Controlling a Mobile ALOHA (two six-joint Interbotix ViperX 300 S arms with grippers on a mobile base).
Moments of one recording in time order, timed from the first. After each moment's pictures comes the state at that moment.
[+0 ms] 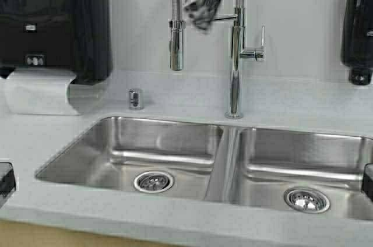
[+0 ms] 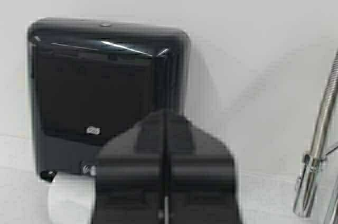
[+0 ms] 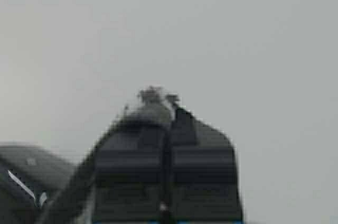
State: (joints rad) left arm -0.01 -1.30 1.34 0.00 -0.28 -0.10; right arm 0.50 -0.21 0.40 -0.13 -0.75 -0.10
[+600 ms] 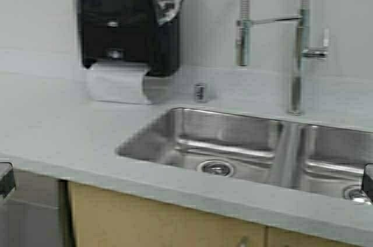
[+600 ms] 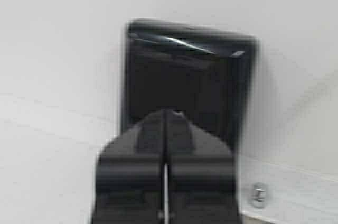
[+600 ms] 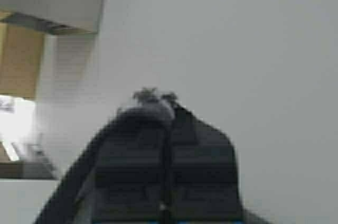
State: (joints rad) left arm -0.01 -1.30 1.35 0.00 -0.28 -0.15; right arm 0.69 -0.57 0.55 -0.13 -0.50 -0.10
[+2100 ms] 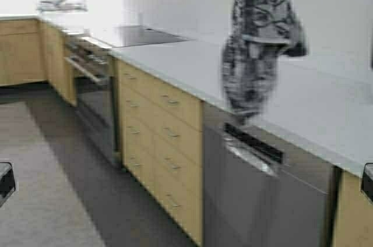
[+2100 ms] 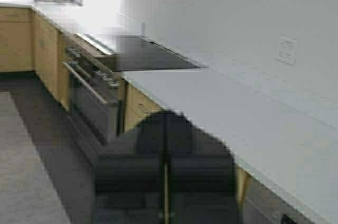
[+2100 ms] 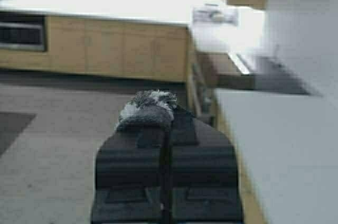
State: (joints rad) left arm -0.01 -1.26 1.35 0.00 -0.28 -0.15; right arm 0.53 -0.63 0.96 -0.02 -0.53 -0.07
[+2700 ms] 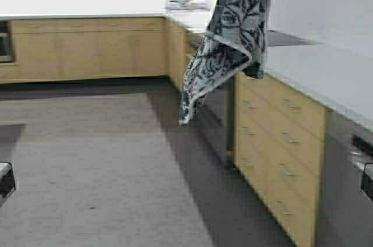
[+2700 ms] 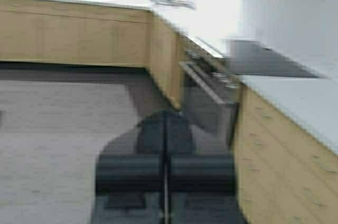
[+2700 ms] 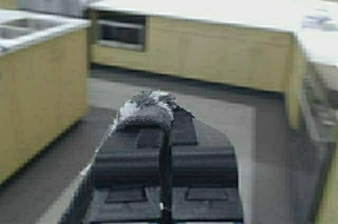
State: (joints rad) left arm -0.01 -1.24 1.35 0.00 -0.27 -0.15; right arm 0.48 -0.63 0.98 -0.02 -0.53 -0.06
